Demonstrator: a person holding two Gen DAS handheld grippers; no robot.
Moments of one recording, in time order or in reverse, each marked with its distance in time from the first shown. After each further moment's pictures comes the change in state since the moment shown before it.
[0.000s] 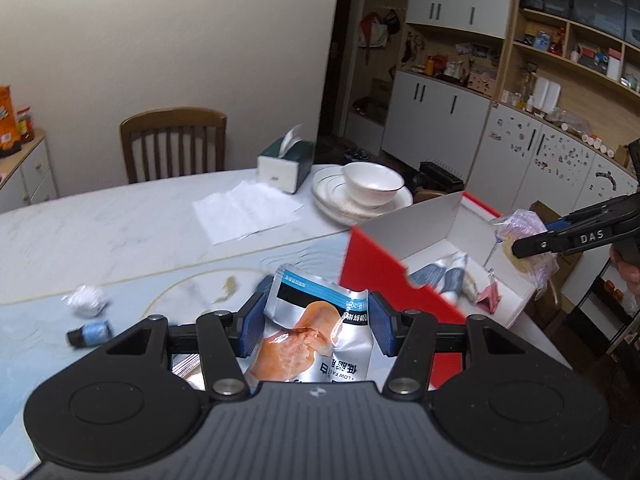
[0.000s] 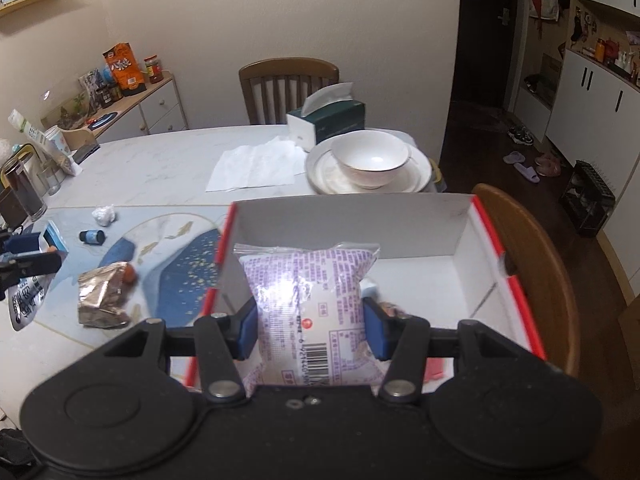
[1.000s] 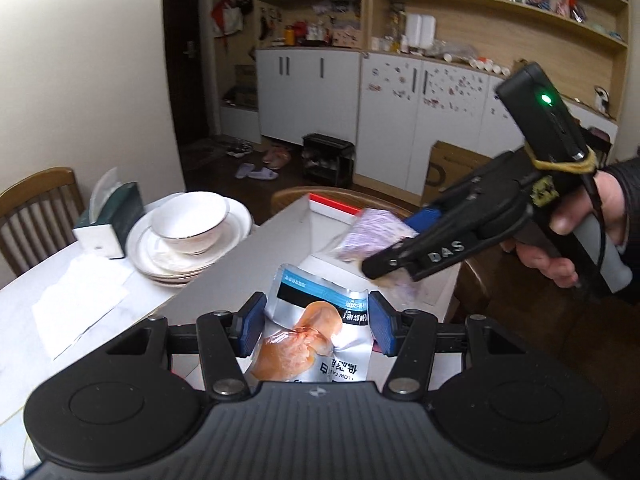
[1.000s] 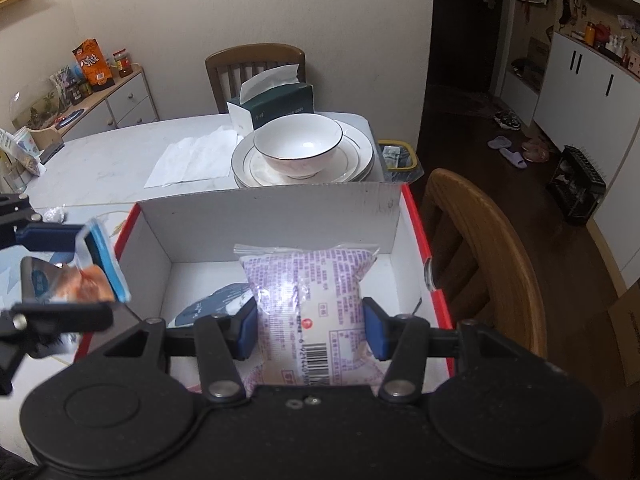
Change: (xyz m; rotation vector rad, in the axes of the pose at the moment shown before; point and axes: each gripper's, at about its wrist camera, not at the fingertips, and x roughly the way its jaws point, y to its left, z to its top) left arm 0.118 -0.162 0.056 0.333 0.064 -0.262; right arm 0.042 -0.087 0.010 0.016 0.047 -0.014
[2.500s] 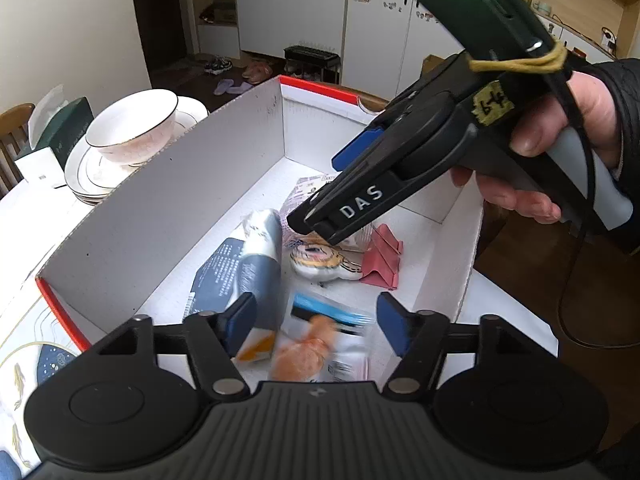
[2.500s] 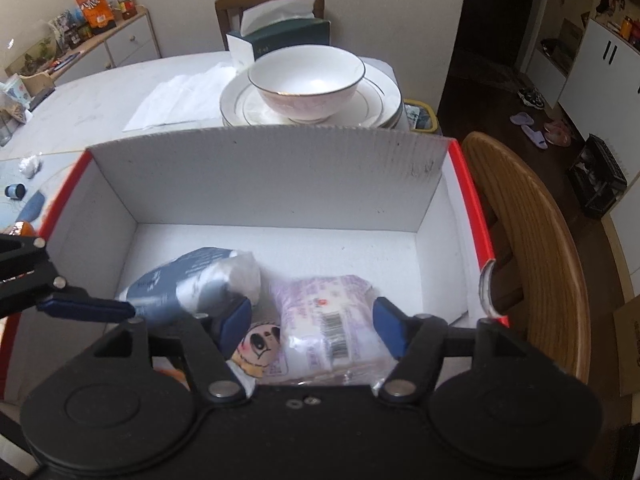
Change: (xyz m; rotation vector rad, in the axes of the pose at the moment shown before) left arm 0.084 -0.008 -0.028 -0.002 0.261 -0.042; right arm 0.079 -0.002 0.005 -0.084 0.141 0.011
